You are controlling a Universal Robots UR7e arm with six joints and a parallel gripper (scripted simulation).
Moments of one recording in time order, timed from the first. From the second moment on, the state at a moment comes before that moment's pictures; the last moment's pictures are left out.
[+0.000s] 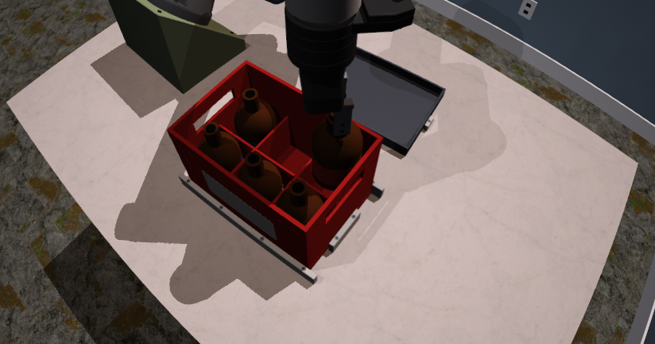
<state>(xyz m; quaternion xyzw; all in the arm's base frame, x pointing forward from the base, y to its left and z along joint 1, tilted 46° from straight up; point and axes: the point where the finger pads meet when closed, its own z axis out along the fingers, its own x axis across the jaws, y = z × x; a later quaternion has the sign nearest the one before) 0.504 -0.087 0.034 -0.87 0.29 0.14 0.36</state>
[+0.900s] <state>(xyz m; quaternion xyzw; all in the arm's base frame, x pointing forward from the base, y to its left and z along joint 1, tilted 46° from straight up) 0.505 -0.106 0.052 -0.87 0.29 0.14 0.36</state>
